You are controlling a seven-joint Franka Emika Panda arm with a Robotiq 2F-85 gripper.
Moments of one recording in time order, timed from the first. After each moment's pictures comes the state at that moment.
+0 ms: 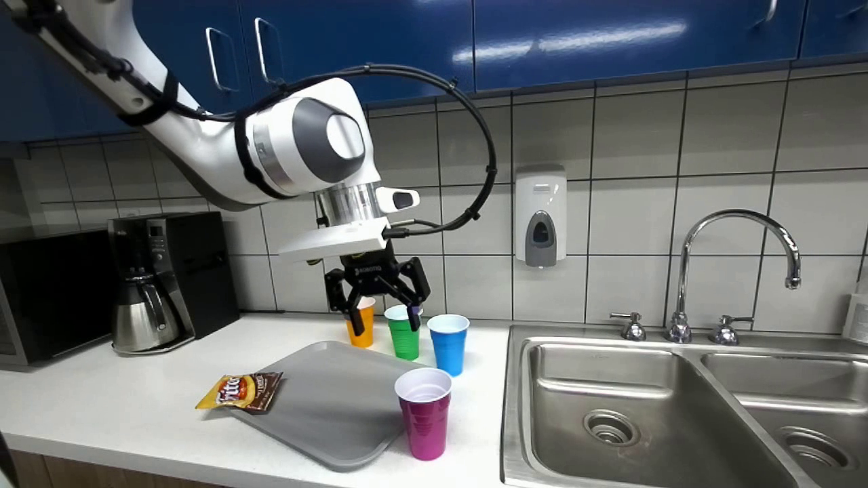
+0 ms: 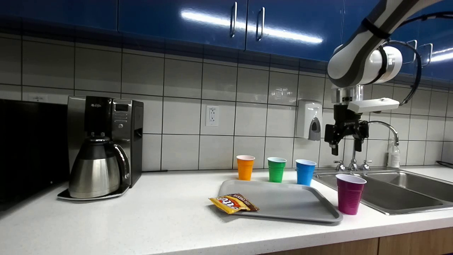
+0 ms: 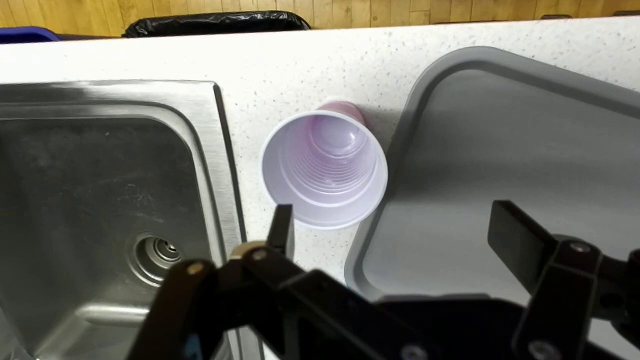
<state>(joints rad) -0.10 -0.32 -0.09 -2.57 -0.24 2.33 -0.05</state>
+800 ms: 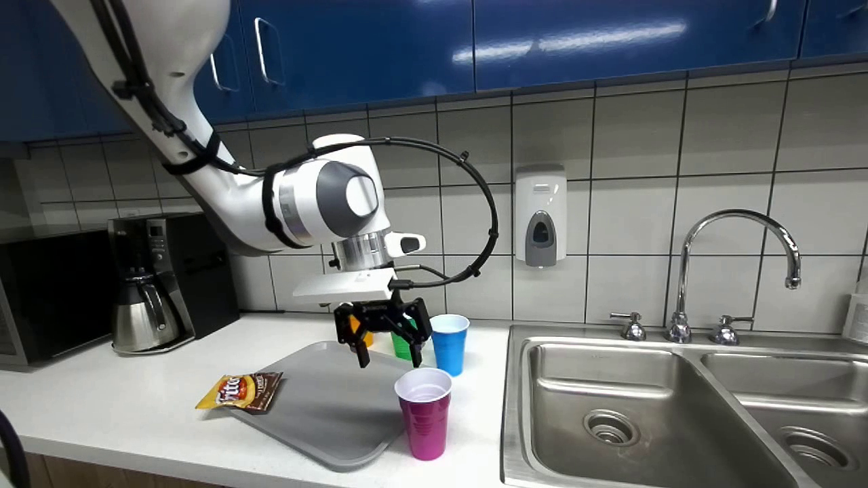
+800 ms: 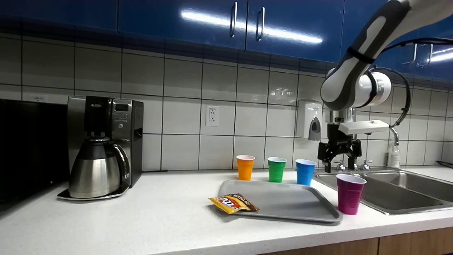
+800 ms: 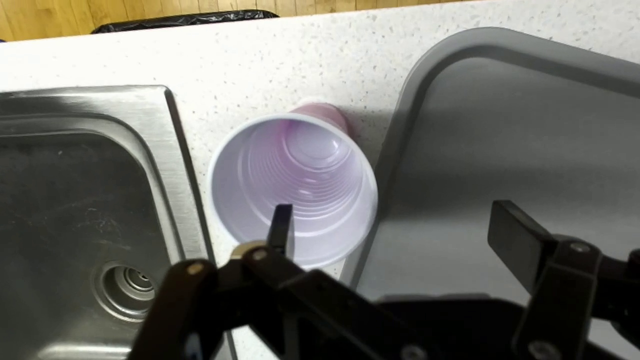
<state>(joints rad) -0.10 -0.14 -0.09 -2.57 -0.22 2.48 0.00</state>
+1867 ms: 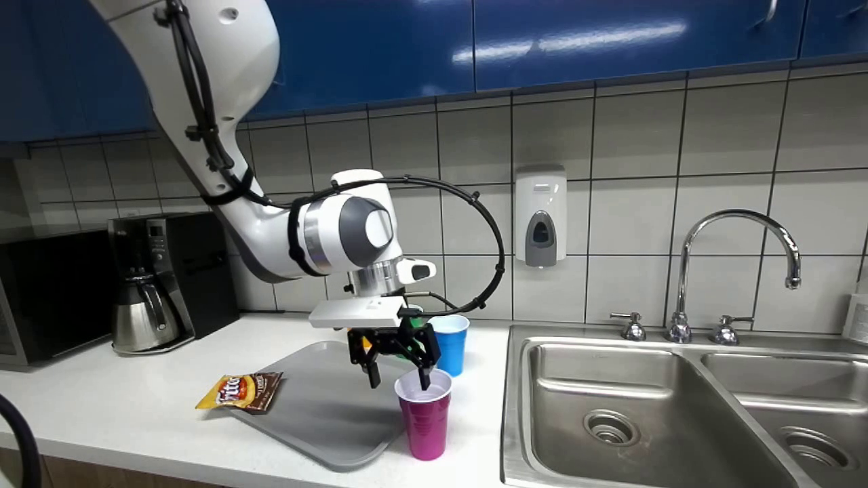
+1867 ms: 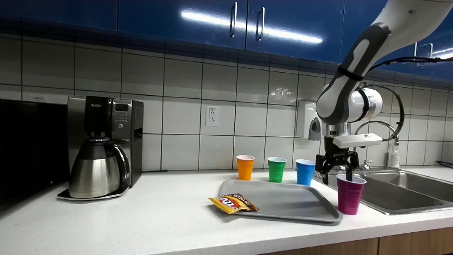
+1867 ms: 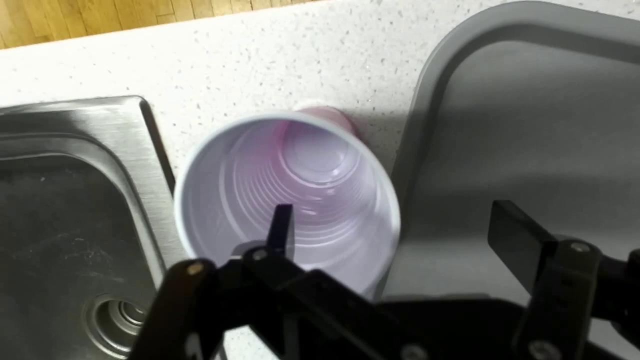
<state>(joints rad) -0.10 0.02 -0.10 -2.51 -0.23 2.55 0.05</state>
